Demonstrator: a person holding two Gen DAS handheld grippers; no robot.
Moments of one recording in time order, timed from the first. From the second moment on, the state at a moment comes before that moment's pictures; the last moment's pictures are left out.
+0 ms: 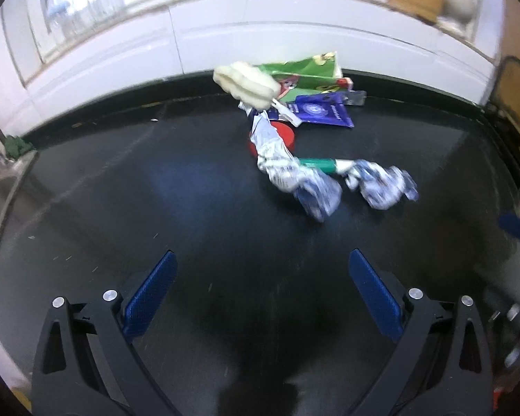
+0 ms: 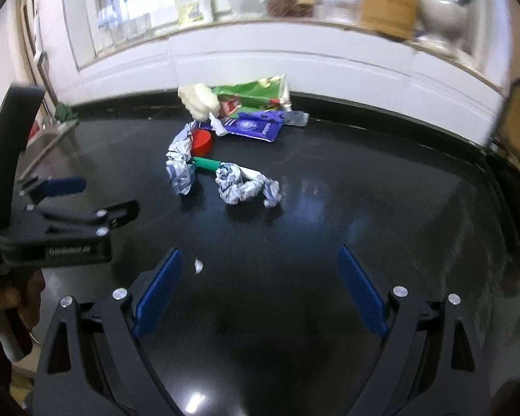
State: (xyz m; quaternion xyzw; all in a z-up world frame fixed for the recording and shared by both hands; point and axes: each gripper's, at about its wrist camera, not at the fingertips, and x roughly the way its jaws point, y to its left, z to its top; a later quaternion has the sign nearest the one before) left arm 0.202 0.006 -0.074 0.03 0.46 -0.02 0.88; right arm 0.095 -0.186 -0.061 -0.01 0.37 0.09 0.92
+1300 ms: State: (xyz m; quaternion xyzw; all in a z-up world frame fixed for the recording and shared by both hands) left arm 0.212 0.034 -0.081 0.01 0.45 -0.06 0.89; right arm 0.125 -0.187 -0.087 0.01 0.40 0.11 0.91
